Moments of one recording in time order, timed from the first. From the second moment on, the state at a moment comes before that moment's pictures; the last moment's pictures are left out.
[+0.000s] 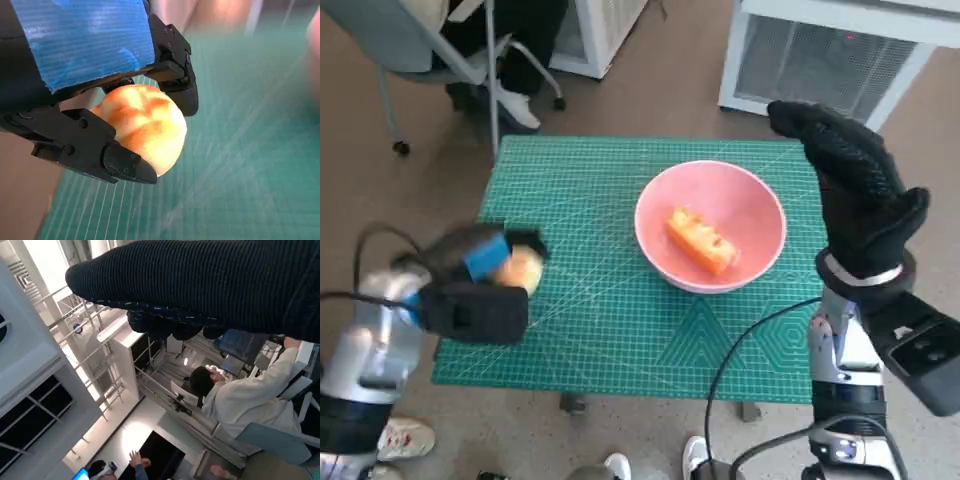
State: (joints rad) left arm -0.51 0.78 -0.09 -0.04 0.45 0.01 -0.60; right arm -0.62 -0.15 -0.12 0.30 0.35 -0.73 0.48
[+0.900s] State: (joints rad) left arm -1.24 0.35 -0.37 0.57 0.59 -0.46 -0.28; right arm -0.67 -0.14 -0.12 0.38 0.35 -0.79 0.48
